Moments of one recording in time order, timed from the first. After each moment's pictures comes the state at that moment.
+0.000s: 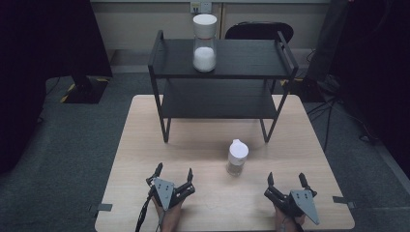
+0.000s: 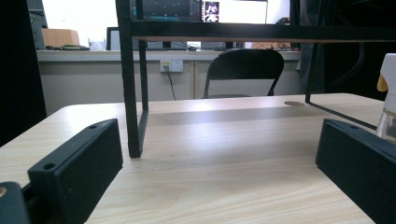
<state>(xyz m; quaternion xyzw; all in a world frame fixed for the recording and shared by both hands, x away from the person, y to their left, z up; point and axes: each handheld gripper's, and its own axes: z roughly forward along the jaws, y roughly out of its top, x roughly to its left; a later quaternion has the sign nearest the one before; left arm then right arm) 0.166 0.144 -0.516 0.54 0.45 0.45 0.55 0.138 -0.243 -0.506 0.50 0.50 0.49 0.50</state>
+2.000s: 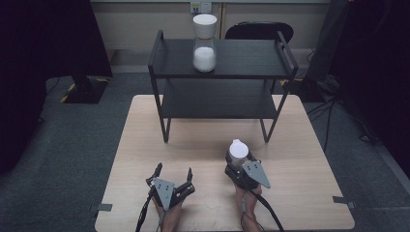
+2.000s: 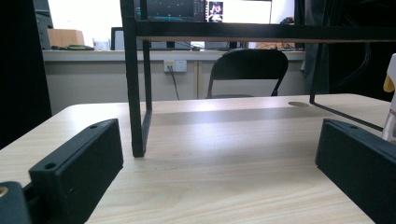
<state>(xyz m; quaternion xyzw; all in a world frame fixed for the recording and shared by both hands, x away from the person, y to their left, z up) 0.165 0.141 -0.516 0.54 0.45 0.46 0.55 0.214 -0.169 -0.489 0.45 0.58 0.54 0.42</state>
